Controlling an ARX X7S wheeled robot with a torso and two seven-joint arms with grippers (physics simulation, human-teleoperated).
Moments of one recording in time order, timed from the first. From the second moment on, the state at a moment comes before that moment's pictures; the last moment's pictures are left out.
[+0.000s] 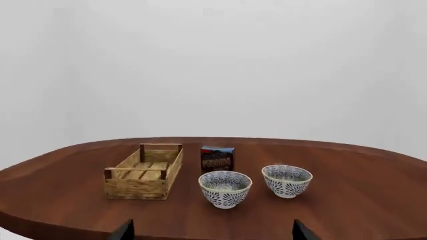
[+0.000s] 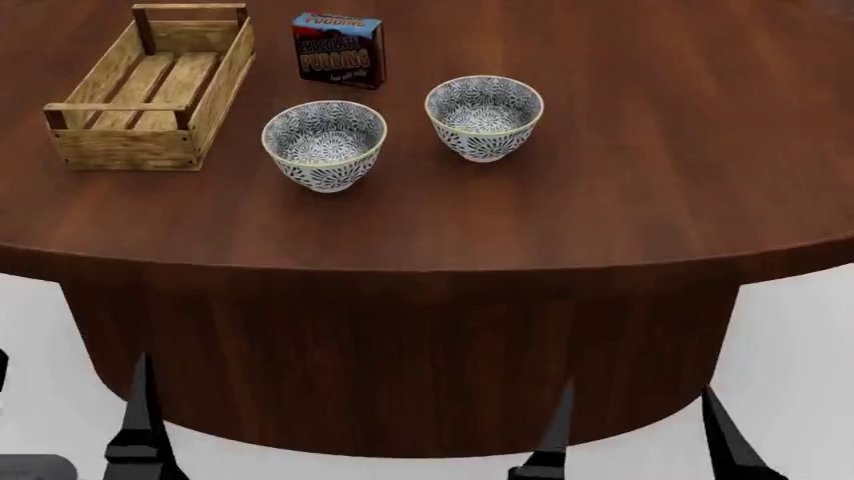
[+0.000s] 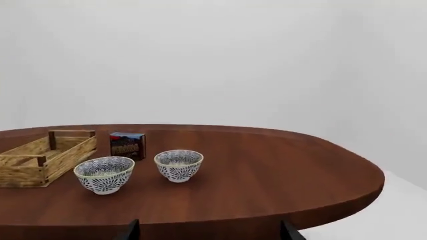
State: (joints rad) left arm 0.00 -0.10 0.05 0.52 -0.11 -0.29 -0.12; right arm -0.01 0.15 0.00 -0.47 0.12 0.28 0.12
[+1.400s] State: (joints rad) left arm -1.39 -1.49 1.82 1.05 -0.63 0.24 -1.57; right arm 0.10 1.32 -0.12 -1.04 0.92 0.15 1.26
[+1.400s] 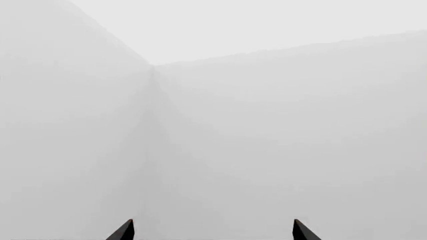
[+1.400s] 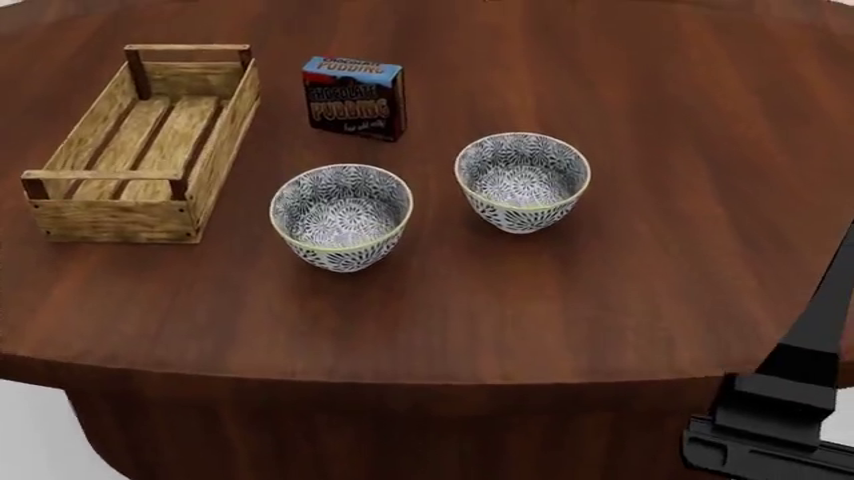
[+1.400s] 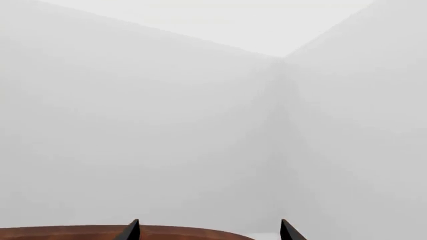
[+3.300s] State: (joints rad) left arm -1.60 -1.49 2.01 1.05 -0.64 0.21 -1.57; right arm 0.25 1.34 -0.32 -1.02 0.88 0.11 1.25
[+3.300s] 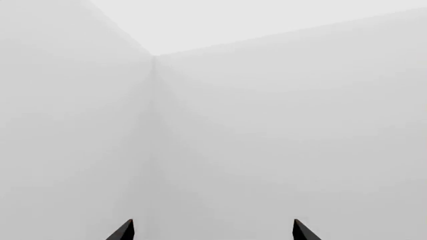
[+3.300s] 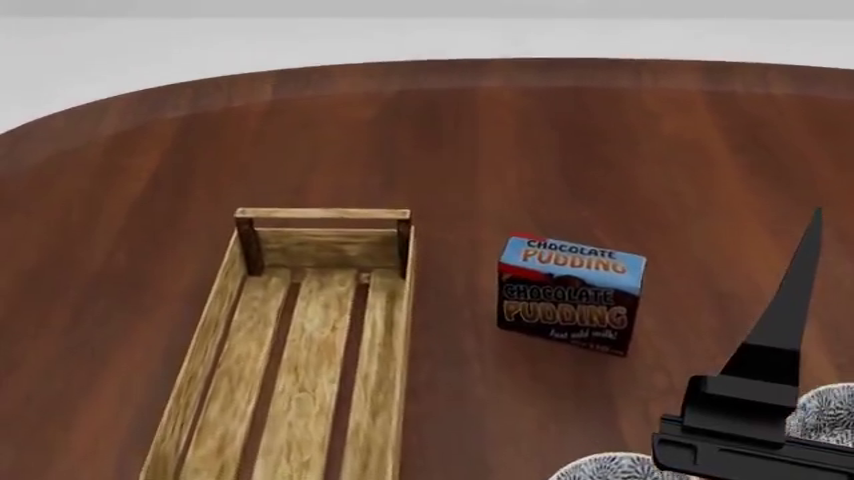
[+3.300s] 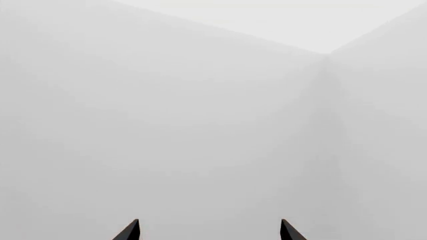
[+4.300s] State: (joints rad) left arm -2.26 -1.49 2.61 1.05 -0.69 0.15 -1.57; right arm 0.27 1.34 -0.34 -1.01 0.88 0.10 1.24
